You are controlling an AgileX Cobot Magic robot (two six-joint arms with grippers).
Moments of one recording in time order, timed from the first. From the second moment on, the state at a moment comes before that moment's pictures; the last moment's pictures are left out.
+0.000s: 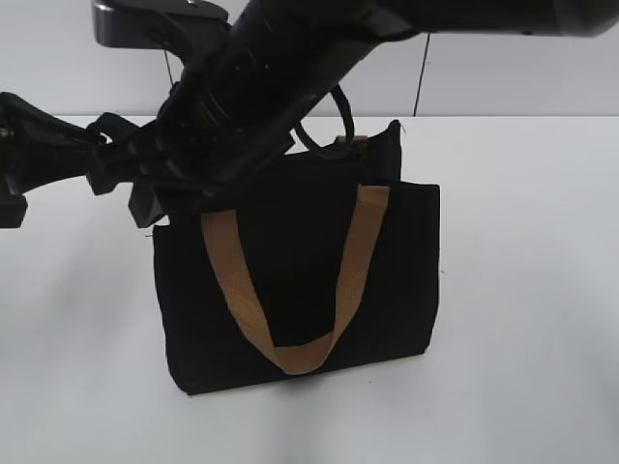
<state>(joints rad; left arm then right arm) -0.03 1.31 -0.72 -1.32 0.70 2.08 0.80 1.86 -1.50 0.48 0.72 -0.17</state>
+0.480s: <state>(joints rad) -0.03 1.27 -0.72 -1.33 0.70 2.08 0.80 1.89 -1.50 0.46 0.60 -0.07</state>
